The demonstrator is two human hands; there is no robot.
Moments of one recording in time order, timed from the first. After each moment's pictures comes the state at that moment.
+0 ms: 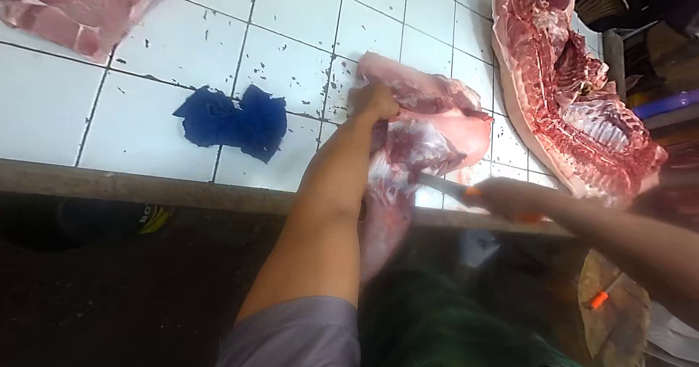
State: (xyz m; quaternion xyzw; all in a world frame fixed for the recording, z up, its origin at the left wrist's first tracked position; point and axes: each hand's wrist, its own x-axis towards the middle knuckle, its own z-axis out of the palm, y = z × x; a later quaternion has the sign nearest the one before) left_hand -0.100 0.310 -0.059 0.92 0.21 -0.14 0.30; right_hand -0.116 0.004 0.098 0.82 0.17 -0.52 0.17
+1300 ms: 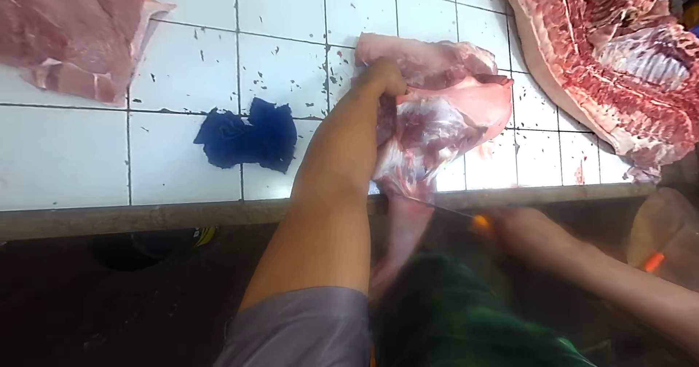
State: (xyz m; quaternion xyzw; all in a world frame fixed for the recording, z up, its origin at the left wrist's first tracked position) left_hand -0.074 0.325 -0.041 0.92 0.13 -0.23 0.28; right_hand -0.220 -0.027 0.087 0.85 0.37 -0.36 0.11
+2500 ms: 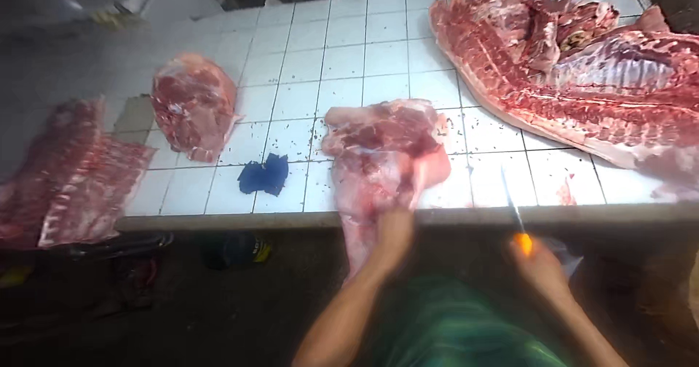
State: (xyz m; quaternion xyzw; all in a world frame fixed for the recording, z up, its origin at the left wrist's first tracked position) left_hand -0.242 -0.060 -0.002 0.97 0.21 -0.07 0.12; right_hand -0.154 -0.376 -0.014 0.93 -0.01 -0.26 -0.26
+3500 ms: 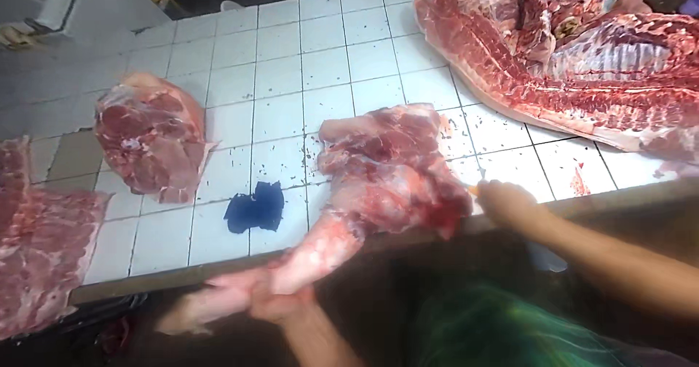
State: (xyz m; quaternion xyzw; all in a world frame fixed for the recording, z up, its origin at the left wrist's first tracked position) left_hand -0.373 0.160 -0.011 0.40 0.18 0.54 0.72; right_hand -0.072 -0.165 0.051 0.93 0.24 -0.27 0.03
